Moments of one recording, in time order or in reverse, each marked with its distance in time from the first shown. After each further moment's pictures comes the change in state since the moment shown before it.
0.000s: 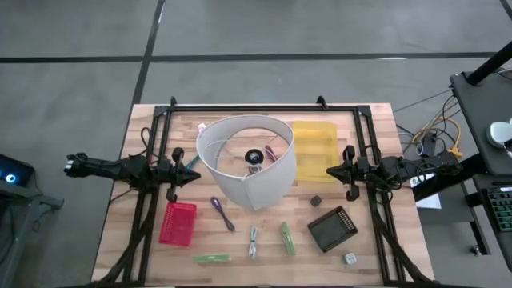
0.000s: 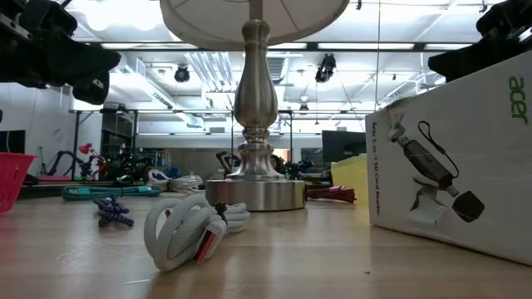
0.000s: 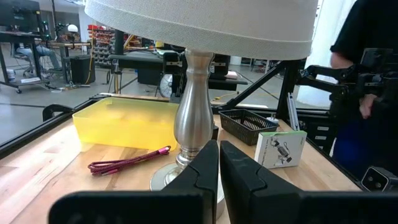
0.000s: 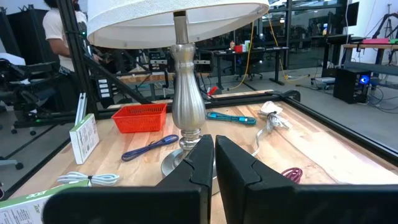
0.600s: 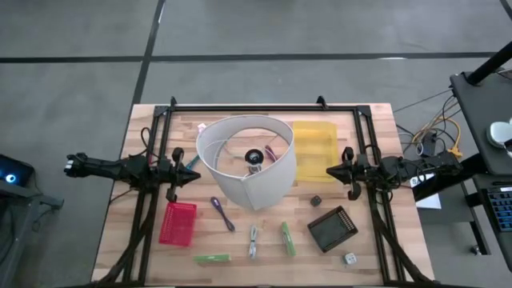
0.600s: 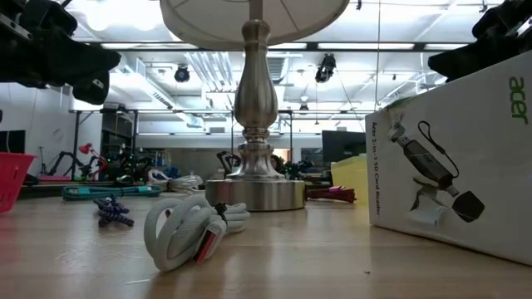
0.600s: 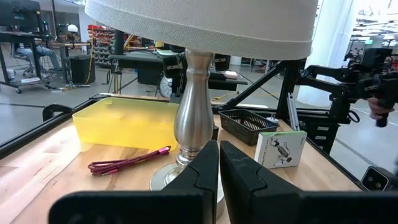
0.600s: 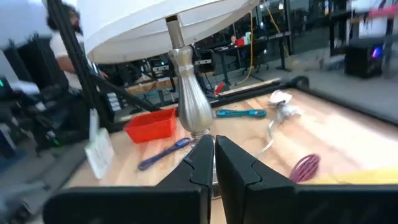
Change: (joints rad) left arm 0.001 0.000 0.000 0.000 0.000 0.000; right arm 0.000 0.000 0.000 0.002 -0.002 0.208
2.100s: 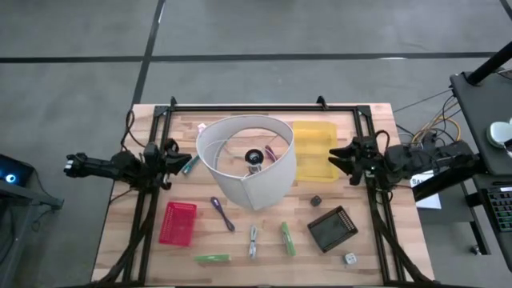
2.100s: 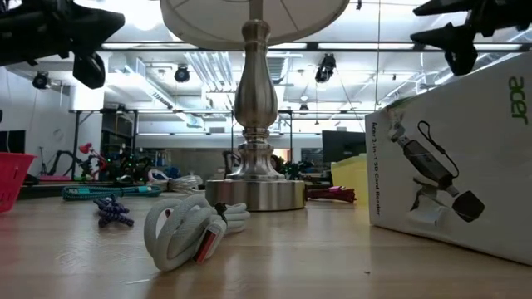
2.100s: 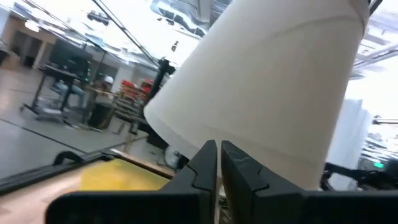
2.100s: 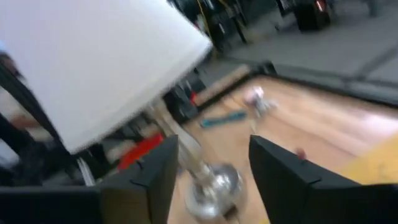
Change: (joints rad) left arm 0.000 0.006 0.001 0.347 -0.192 -0.159; right arm 0.000 0.362 0.424 -0.241 0.174 0.296
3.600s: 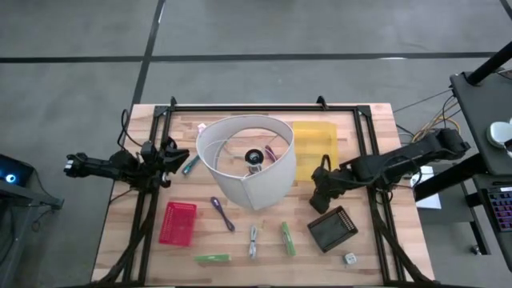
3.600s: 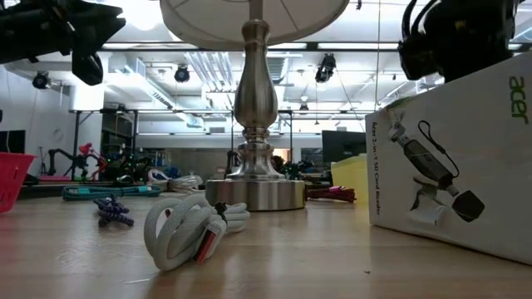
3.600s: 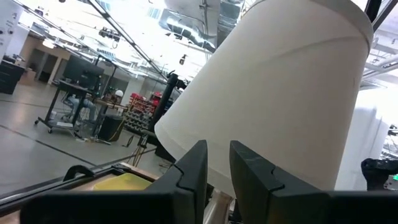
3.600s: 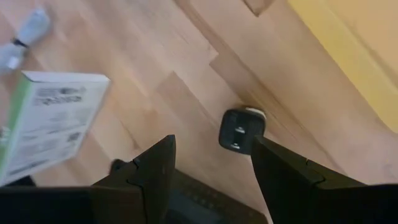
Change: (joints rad) left arm 0.000 -0.002 0.000 0.049 -0.037 0.029; right arm 0.020 0.871 0.334 -0.500 -0.490 0.426
